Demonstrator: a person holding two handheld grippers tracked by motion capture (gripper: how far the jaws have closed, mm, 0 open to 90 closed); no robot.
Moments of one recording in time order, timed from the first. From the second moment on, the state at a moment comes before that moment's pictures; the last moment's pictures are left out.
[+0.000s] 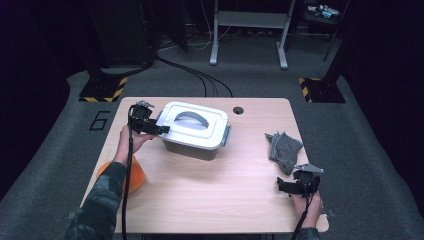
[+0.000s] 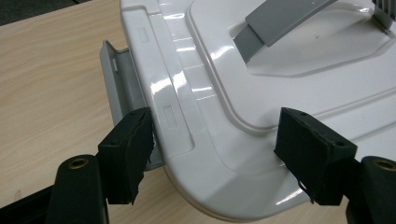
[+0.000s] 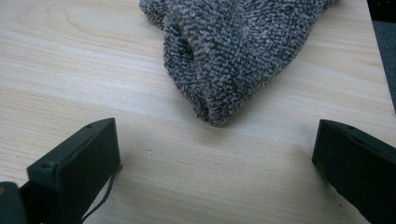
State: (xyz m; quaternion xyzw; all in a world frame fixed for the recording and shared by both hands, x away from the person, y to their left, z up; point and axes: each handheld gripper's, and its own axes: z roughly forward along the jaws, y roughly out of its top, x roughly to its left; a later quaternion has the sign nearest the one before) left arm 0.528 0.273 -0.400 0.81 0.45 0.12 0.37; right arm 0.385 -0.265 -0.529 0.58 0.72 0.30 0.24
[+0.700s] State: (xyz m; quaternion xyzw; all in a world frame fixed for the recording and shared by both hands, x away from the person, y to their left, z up) left arm 0.505 0.268 -0.383 0.79 0.46 0.14 0.39; right arm 0.385 -0.265 -0.529 0.58 0.71 0.30 0.24
